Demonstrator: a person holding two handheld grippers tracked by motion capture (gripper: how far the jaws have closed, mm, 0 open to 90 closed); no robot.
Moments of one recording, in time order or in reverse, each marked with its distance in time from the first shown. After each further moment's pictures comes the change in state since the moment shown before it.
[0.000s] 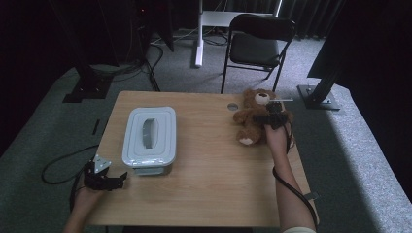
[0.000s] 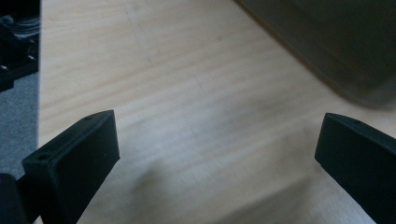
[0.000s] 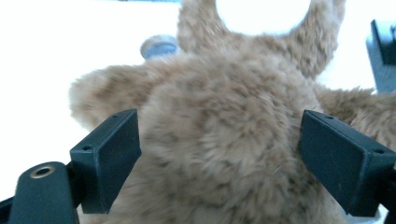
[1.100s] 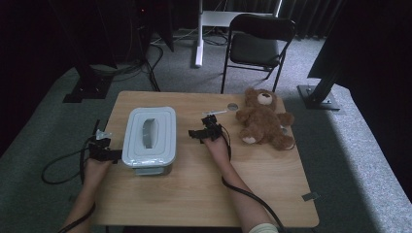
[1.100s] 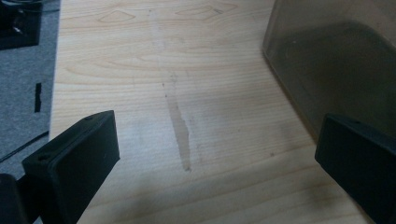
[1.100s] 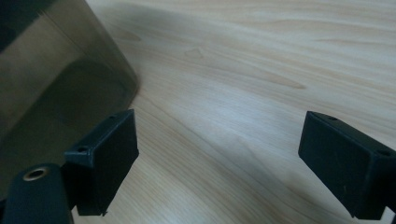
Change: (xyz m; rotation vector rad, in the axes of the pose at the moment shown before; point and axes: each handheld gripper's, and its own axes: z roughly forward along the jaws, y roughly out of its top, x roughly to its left) left arm 0.036 0.064 0.047 0.028 -0.019 -0.170; right arm 0.198 -0.034 0.071 0.071 0.432 -0.125
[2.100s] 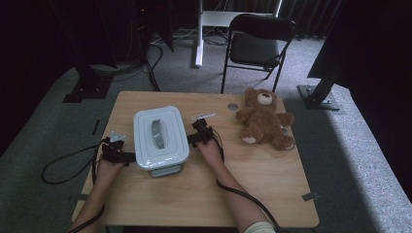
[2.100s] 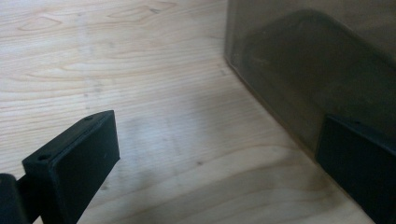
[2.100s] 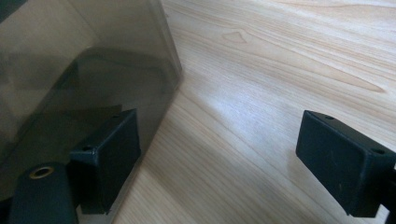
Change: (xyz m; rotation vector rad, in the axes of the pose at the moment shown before) left arm -0.042 0.000 0.006 0.001 -0.067 0.060; right arm 0.020 -0.006 0.024 0.035 0.034 -0.091
